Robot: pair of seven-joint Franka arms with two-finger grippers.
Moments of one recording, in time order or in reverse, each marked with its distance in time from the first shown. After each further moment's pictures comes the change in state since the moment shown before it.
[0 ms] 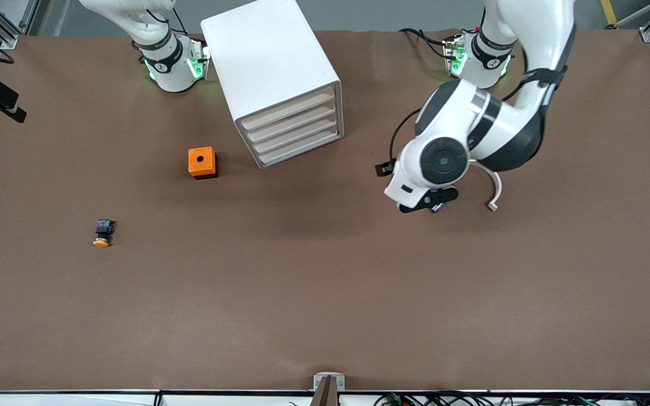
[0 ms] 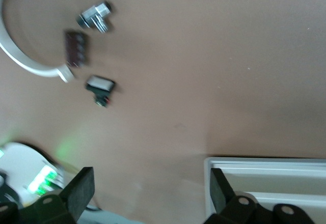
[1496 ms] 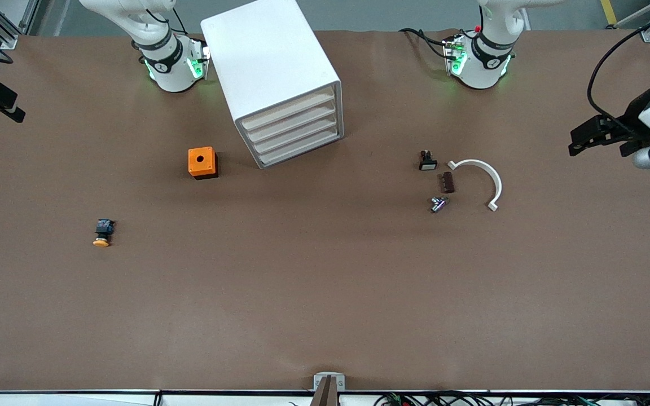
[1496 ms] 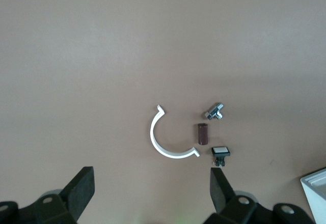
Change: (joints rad) left arm 0.487 -0.453 0.033 -0.103 0.180 -0.001 0.863; right arm -0.004 0.000 0.001 0.000 -0.002 -0.002 0.000
